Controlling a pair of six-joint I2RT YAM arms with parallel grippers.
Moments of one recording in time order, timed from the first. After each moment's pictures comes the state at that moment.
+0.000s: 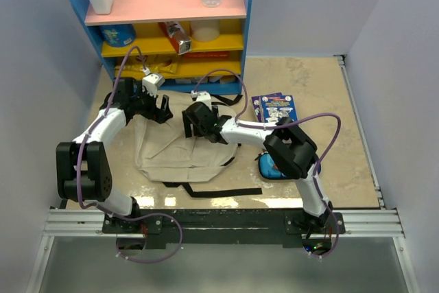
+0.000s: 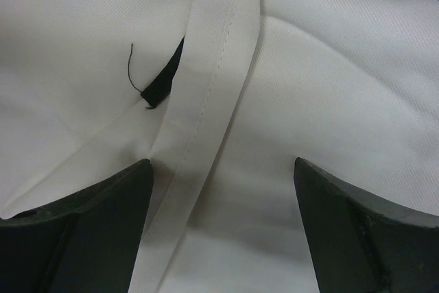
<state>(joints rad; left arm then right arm) 0.02 1.54 1.01 -0.26 0.56 0.30 0.92 2.11 1.49 -0.15 0.40 0.55</state>
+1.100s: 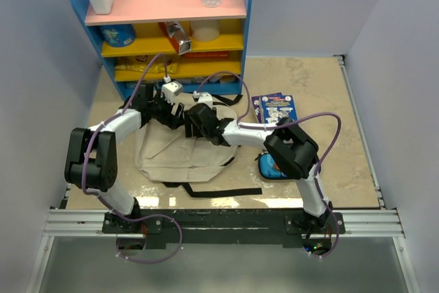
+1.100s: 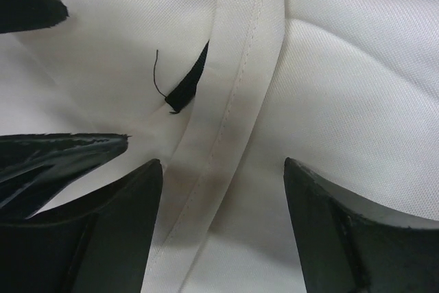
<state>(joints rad) -0.13 1.64 0.97 -0.14 0.49 0.33 0.92 2.10 1.42 -0.03 0.35 0.59</state>
